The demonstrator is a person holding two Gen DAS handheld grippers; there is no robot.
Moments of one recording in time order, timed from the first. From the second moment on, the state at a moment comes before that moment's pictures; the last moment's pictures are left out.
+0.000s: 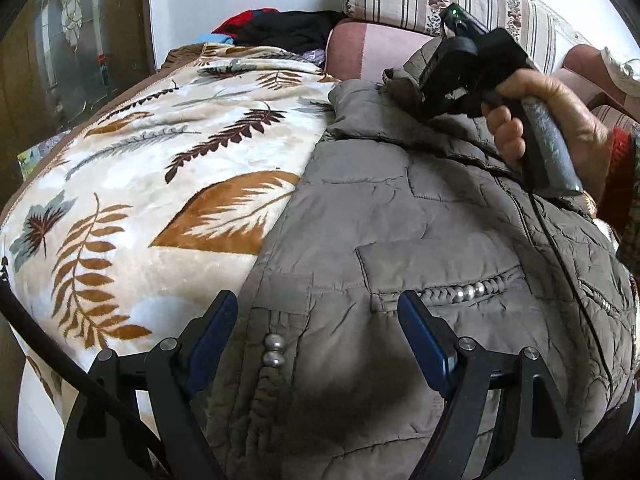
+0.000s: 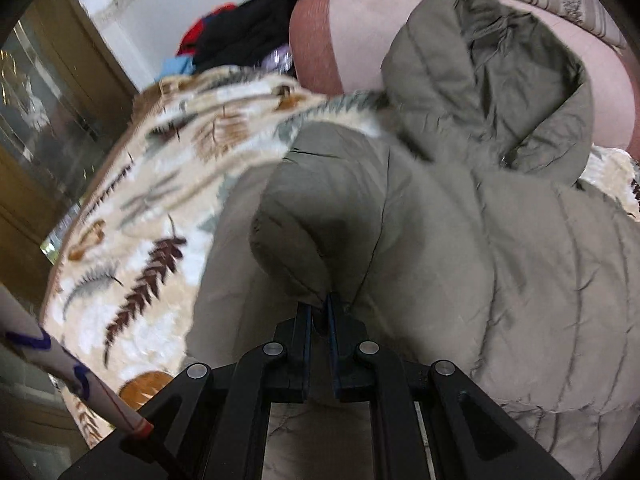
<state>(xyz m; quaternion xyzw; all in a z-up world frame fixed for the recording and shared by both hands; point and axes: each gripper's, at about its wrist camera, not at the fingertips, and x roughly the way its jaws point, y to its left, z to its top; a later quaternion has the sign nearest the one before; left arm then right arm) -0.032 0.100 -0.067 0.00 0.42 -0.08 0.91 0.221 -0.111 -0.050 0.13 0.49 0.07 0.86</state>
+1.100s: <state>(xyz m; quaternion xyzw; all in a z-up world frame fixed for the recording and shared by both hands) -0.003 0.091 -0.080 0.07 0.48 -0.01 0.87 -0.079 -0.376 -0.084 0.19 0.50 -0.13 0.84</state>
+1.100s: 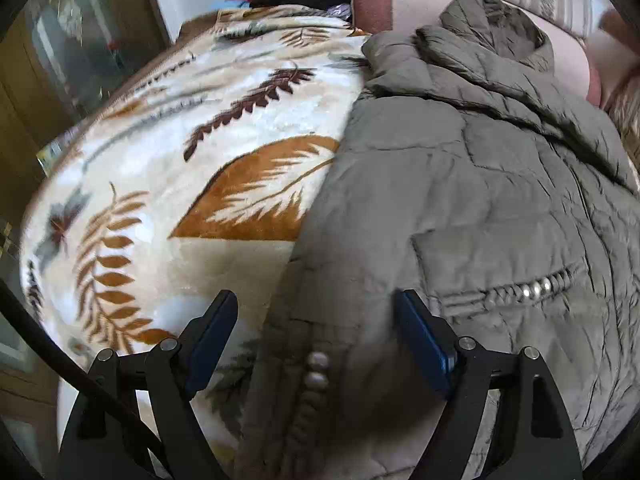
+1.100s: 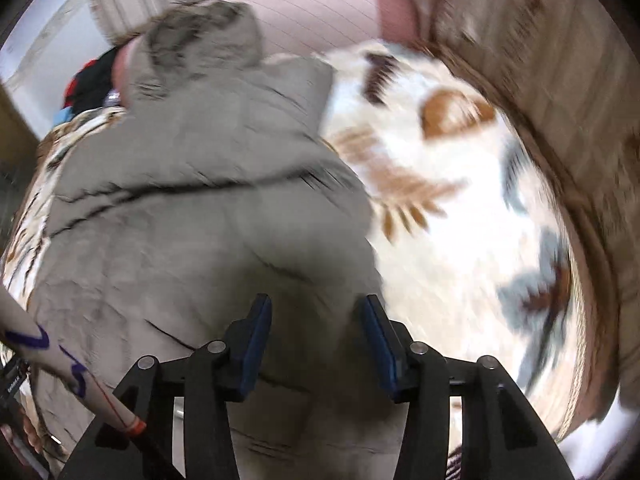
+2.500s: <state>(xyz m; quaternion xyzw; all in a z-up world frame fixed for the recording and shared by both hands) 0.164 0.060 -0.092 0.00 0.48 -0.10 0.87 0.418 -0.291 0.069 0.27 0.38 -0.12 0.88</state>
